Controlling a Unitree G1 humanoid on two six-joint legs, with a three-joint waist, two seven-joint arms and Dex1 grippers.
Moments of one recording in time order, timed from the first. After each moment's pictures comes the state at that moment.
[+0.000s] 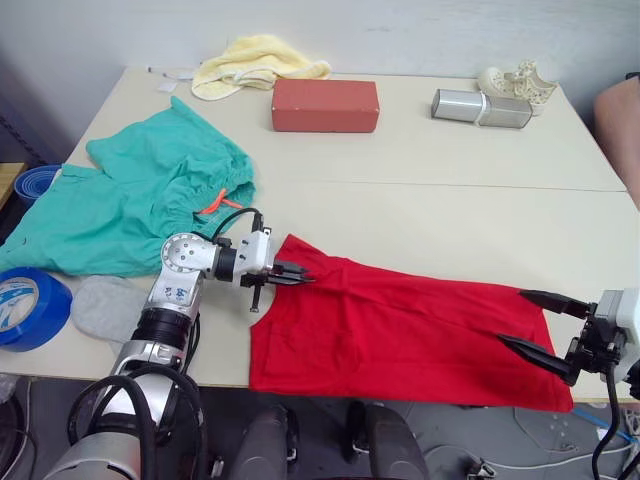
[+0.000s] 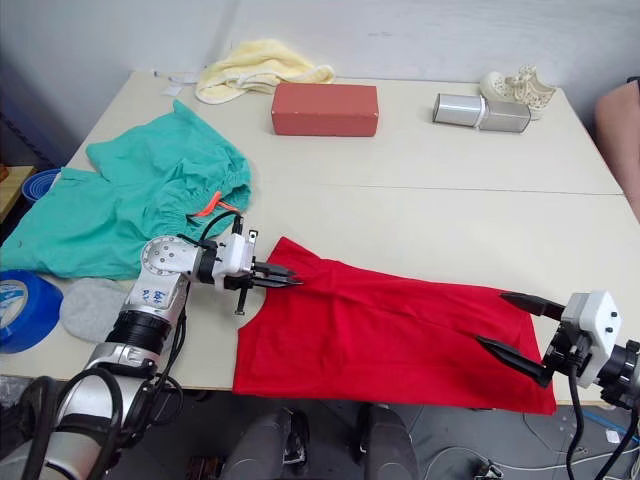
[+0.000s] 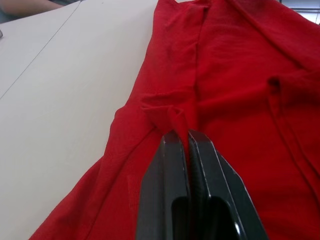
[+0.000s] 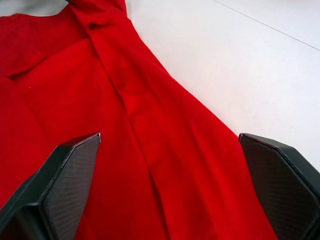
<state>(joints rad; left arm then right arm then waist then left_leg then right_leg) -0.65 0.44 -0.10 0.55 -0.15 -0.37 -1.40 0.26 -0.81 -0.51 -0.08 0.55 0.09 1.22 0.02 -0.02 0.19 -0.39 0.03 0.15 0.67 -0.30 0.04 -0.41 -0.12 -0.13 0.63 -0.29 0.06</state>
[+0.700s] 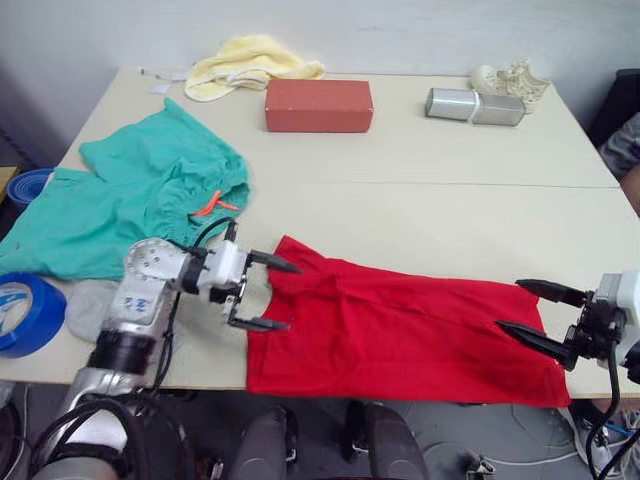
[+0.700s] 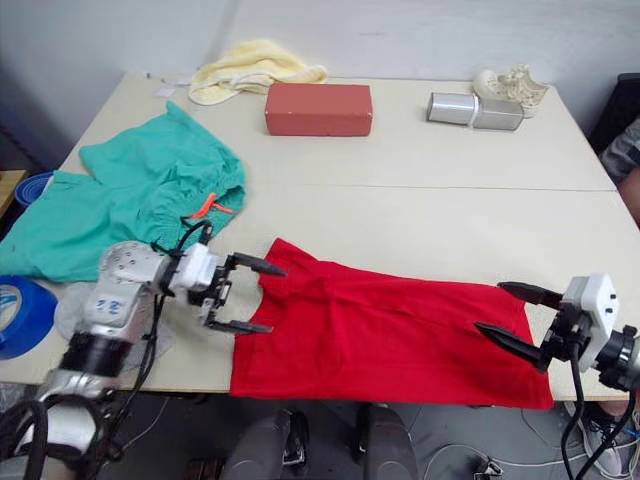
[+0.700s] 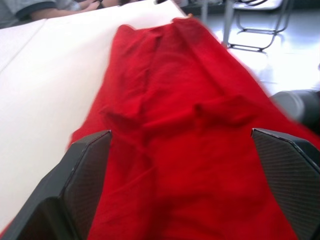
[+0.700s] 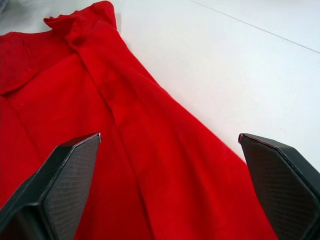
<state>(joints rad) -0.48 0.64 -0.10 0.12 -0.41 -0.02 -1.50 0.17 -0.86 -0.49 -0.06 0.61 0.20 1.22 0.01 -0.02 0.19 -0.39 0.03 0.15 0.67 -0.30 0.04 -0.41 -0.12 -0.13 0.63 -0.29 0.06</state>
